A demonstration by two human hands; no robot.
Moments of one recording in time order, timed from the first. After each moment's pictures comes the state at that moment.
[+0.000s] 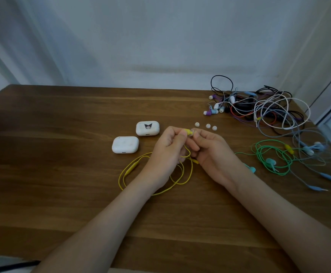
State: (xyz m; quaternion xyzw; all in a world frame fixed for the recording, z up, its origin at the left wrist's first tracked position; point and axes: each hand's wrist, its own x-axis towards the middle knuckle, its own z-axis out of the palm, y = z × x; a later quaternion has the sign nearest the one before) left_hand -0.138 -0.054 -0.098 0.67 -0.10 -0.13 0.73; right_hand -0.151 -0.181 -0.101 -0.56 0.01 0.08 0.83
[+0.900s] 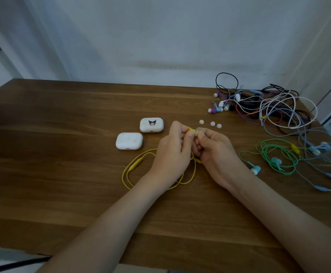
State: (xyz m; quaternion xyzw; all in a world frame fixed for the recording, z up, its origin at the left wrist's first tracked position) left_hand -0.144 -0.051 -0.100 0.81 -0.22 0.05 0.54; right_hand -0.159 -0.173 -0.100 -0.56 0.04 0.04 0.83
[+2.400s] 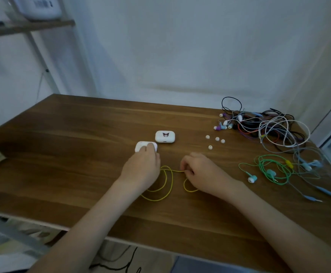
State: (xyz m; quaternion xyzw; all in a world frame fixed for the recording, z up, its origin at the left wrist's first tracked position) left_hand -0.161 0.025 -0.082 0.98 -0.07 0.03 0.18; right_hand -0.175 -0.152 -0.087 -0.96 -0.16 0.06 0.21
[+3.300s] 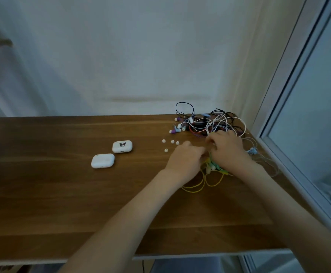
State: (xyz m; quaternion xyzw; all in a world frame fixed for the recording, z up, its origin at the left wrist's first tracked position) left_hand -0.168 -0.153 -0.070 0.89 -0.40 0.04 0.20; right_hand -0.206 -0.286 -0.043 -0.99 0.08 -0.09 0.12
